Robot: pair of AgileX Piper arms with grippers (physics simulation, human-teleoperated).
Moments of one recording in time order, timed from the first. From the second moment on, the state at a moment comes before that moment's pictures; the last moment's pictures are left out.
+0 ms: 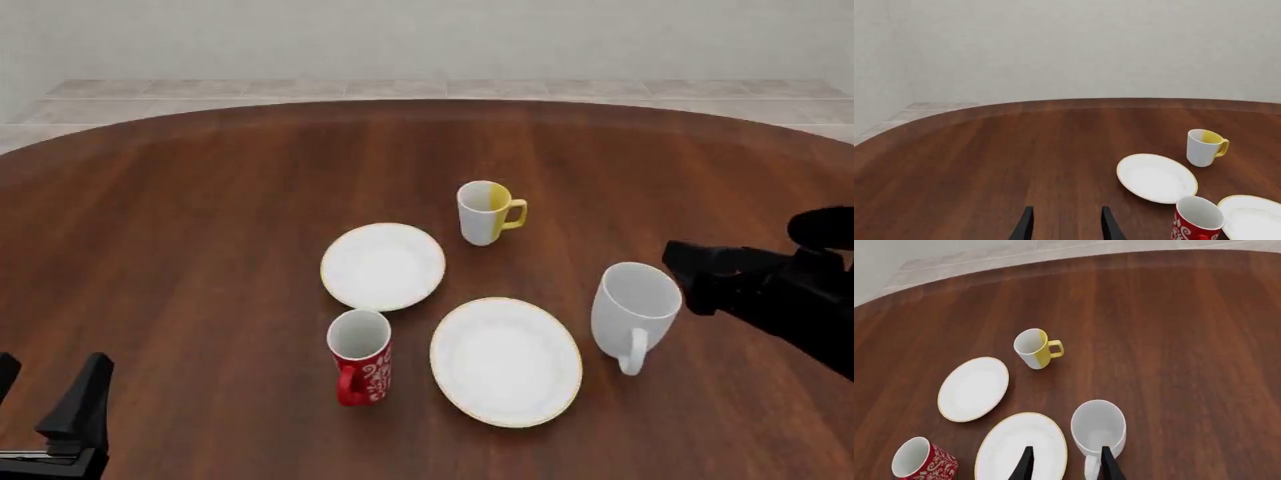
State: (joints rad) left arm 0.00 0.01 0.00 0.00 0.00; right arm 0.17 0.76 -0.58 0.29 0.20
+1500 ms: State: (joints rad) left arm 0.00 0.01 0.00 0.00 0.00; right arm 0.07 0.87 -0.43 0.16 0.26
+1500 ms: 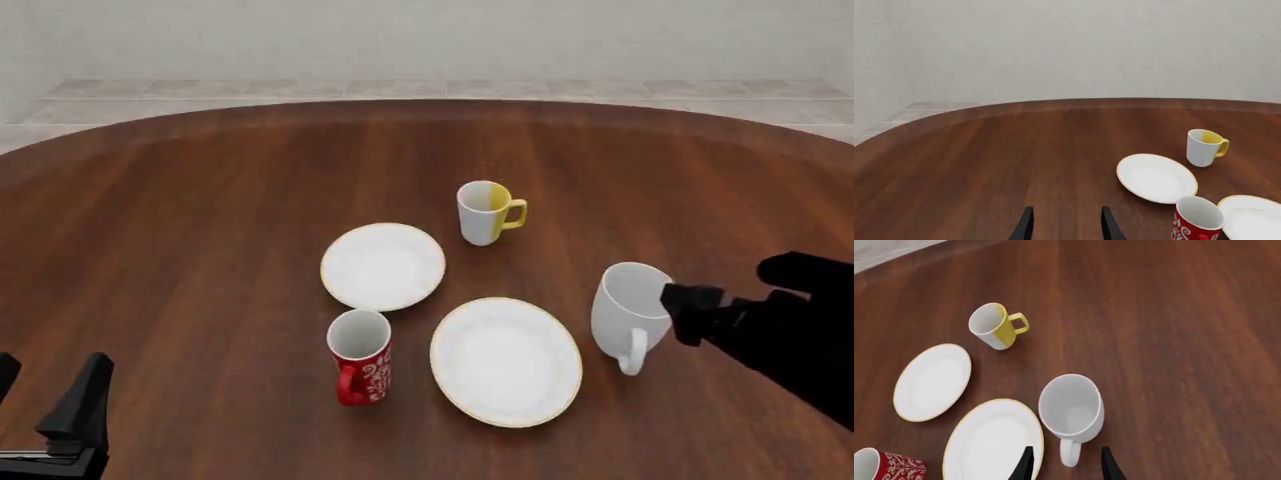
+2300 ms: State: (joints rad) left arm 0.00 0.01 0.00 0.00 0.00; right arm 0.08 1.02 -0.37 0.00 0.27
